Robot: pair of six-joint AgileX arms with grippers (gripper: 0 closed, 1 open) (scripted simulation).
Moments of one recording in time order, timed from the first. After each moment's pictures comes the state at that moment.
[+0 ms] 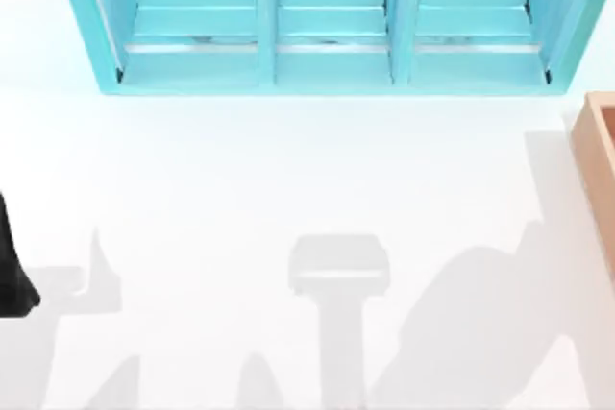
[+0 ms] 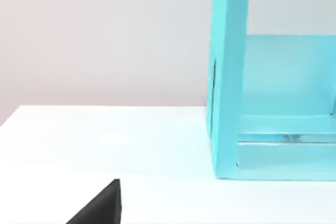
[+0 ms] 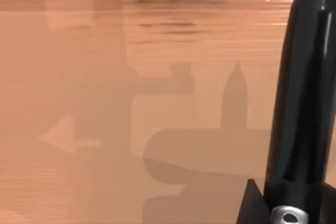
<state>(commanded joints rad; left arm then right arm) 0.00 0.00 0.00 0.00 0.00 0.00 -0.42 1.89 1.53 -1.25 0.06 1.15</state>
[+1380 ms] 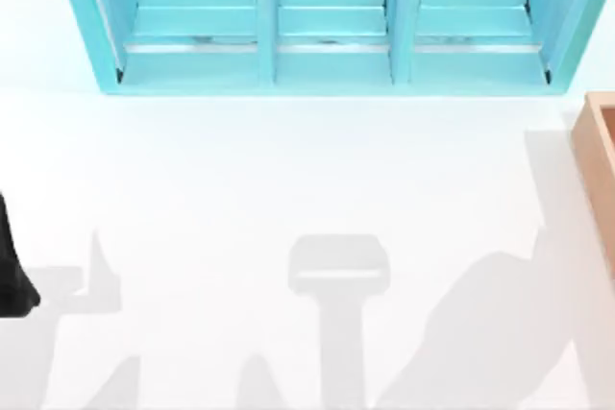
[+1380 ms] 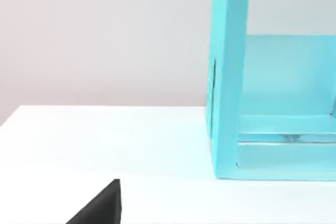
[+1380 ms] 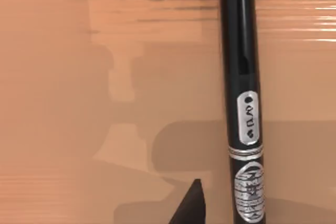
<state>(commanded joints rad) 0.00 0.00 0.00 0.00 0.00 0.00 -0.39 1.87 1.36 -1.07 0.04 1.19</state>
